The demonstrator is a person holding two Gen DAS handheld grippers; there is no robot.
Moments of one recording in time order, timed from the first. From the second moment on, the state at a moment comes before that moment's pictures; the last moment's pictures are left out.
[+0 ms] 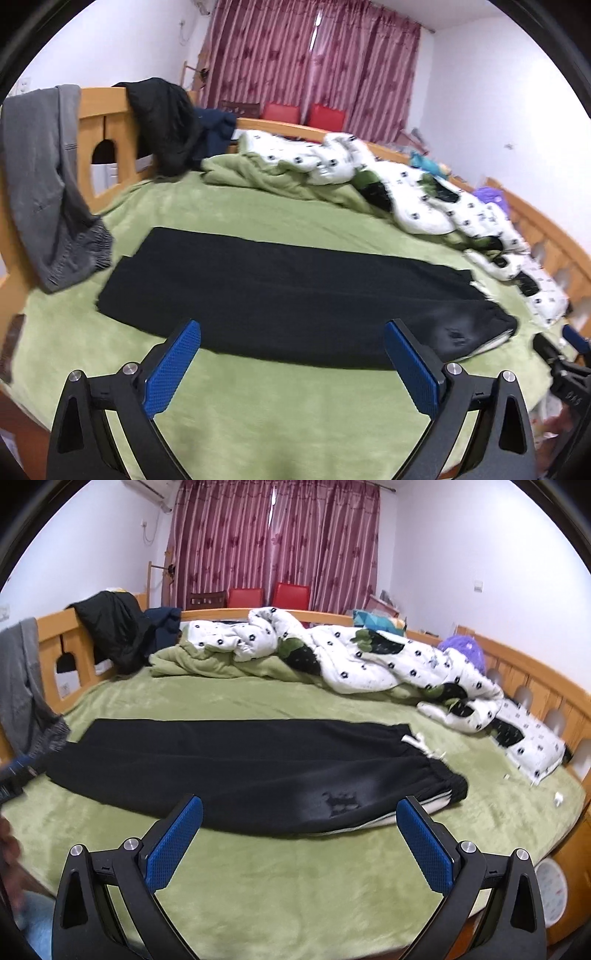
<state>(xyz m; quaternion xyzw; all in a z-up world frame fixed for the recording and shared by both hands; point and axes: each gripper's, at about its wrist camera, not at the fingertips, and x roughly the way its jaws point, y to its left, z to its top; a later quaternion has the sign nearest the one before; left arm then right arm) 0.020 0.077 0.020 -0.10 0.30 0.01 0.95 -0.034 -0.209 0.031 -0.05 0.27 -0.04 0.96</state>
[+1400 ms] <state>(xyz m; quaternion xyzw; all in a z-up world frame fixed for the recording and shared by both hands) 0.202 0.221 -0.042 -0.24 0.28 0.07 0.93 0.202 -0.377 -0.038 0.21 0.29 0.01 0.93</state>
